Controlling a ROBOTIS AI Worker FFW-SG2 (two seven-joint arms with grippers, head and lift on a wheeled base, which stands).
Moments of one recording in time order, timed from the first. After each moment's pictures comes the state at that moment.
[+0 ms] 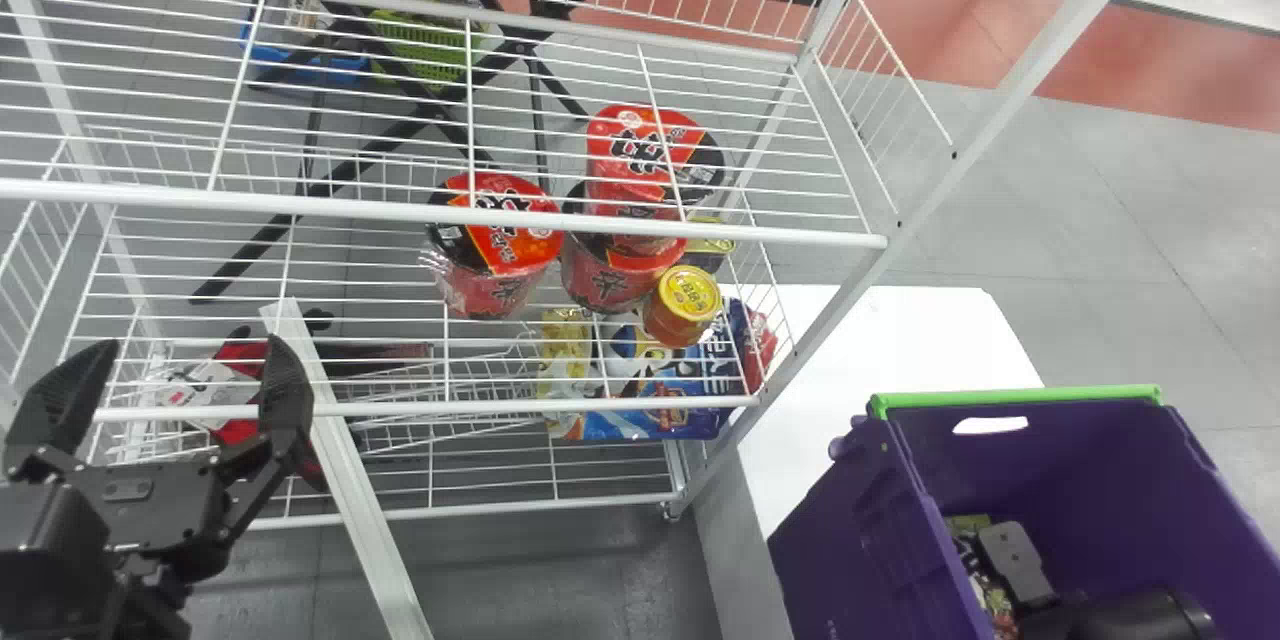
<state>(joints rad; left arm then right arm) 0.48 0.15 -0.32 -1.82 0.08 -0.23 0.29 0.04 -0.44 -0.40 -0.80 0.49 0.65 0.51</state>
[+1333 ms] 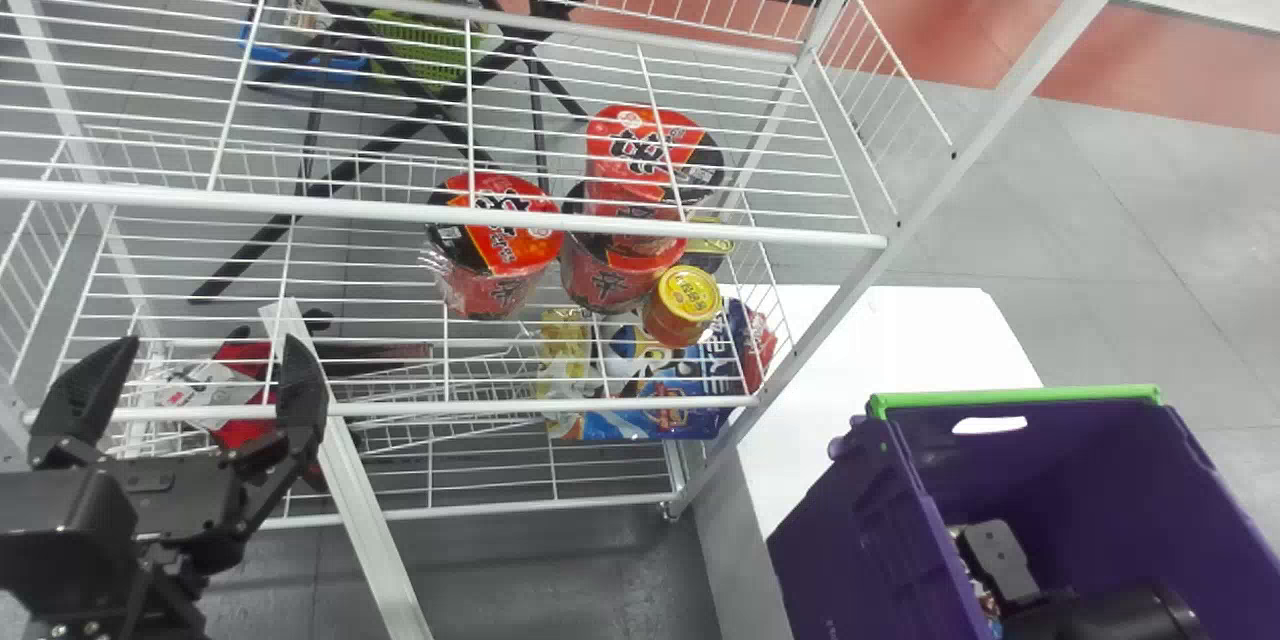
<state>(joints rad) 0.46 0.14 -0.33 -1.80 0.06 -0.21 0.28 0.11 -0.41 -0.37 -0.96 0.47 0.75 0.57</state>
